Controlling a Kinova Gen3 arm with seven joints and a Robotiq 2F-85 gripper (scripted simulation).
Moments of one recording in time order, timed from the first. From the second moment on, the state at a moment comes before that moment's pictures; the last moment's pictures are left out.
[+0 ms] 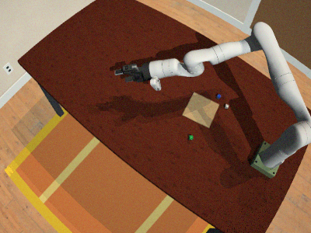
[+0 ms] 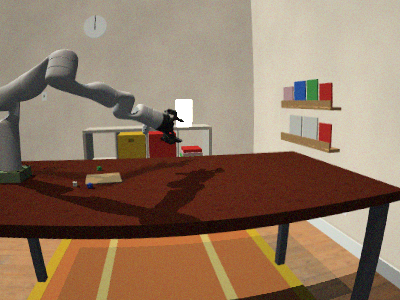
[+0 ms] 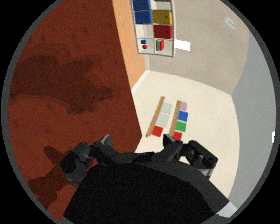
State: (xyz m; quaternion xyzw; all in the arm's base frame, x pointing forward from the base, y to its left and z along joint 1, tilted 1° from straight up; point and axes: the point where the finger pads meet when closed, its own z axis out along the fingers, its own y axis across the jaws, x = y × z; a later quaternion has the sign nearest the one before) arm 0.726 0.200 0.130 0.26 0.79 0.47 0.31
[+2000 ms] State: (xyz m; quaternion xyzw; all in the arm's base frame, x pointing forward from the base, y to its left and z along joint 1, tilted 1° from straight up) arm 0.673 0.189 0.084 0.14 0.87 0.39 0.27
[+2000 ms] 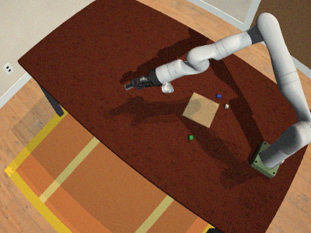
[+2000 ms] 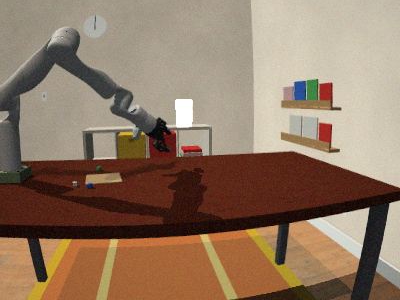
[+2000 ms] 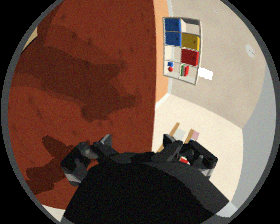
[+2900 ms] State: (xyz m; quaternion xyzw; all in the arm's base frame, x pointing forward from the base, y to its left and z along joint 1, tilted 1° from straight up) arm 0.654 0.177 0.074 0.10 0.90 0.35 0.25
